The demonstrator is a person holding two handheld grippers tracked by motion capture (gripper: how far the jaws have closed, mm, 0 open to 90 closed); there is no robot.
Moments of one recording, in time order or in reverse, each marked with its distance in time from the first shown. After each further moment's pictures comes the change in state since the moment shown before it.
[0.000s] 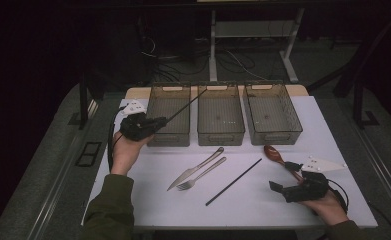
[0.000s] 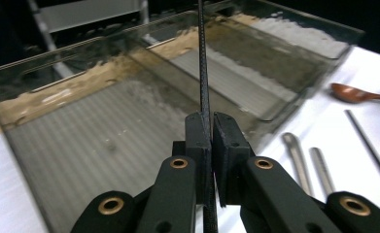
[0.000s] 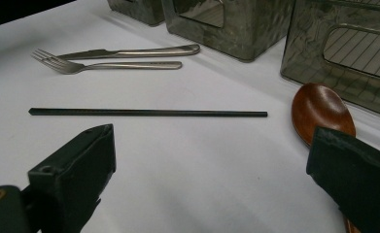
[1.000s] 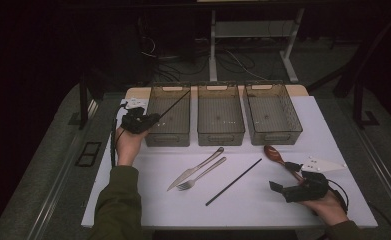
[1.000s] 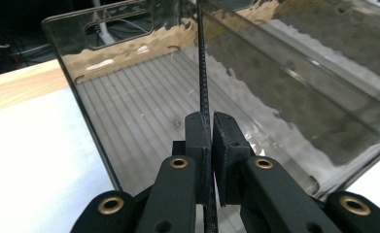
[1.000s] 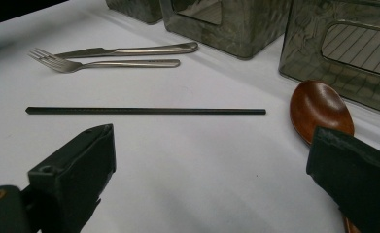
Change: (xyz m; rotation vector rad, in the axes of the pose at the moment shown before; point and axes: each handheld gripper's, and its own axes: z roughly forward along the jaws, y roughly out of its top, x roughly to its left) left arm 0.041 -0.019 0.035 0.082 0.163 -0.081; right arm -0.001 -0.001 0.000 0.003 -0.001 0.004
